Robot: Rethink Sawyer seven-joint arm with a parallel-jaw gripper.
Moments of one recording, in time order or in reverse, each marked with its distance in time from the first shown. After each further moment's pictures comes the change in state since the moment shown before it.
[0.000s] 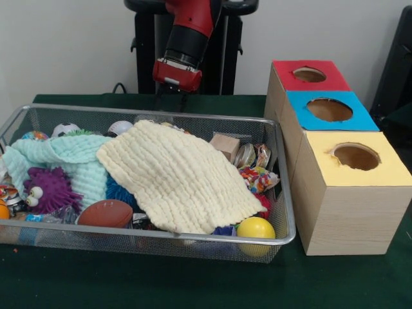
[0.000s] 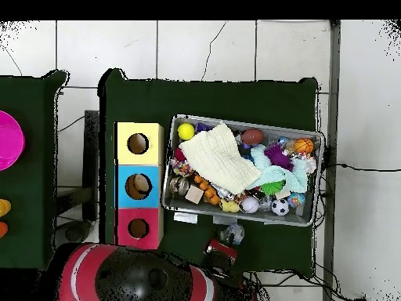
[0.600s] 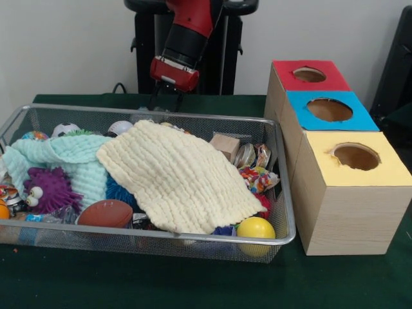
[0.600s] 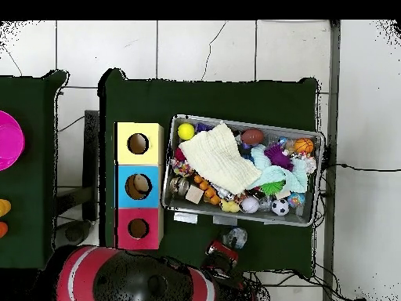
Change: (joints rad) arm -0.001 -0.034 0.002 0.000 0.000 0.131 0.000
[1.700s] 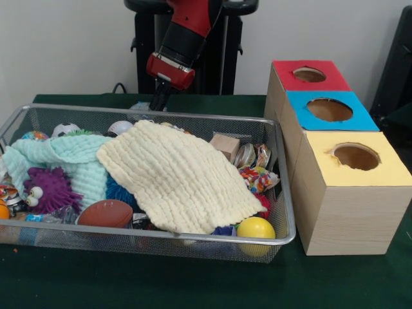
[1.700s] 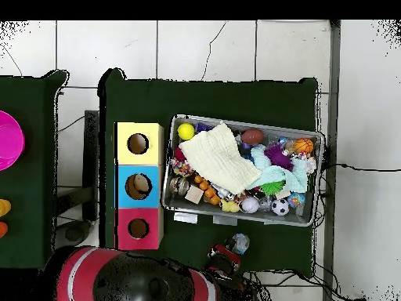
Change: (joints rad) arm -0.004 -0.010 -0.002 0.006 0.008 0.078 0.000
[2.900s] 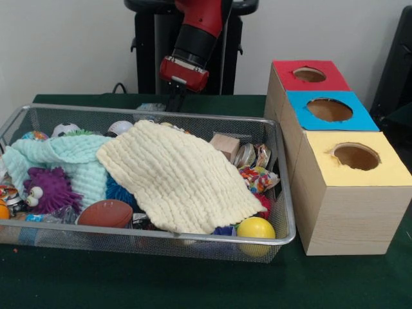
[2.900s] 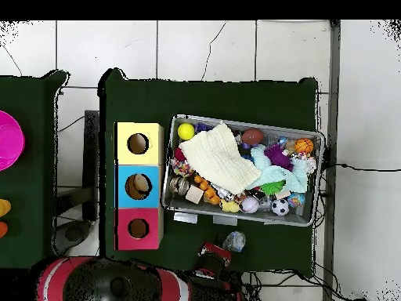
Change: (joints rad) arm 0.112 0.055 -0.015 0.002 0.037 -0.135 0.000
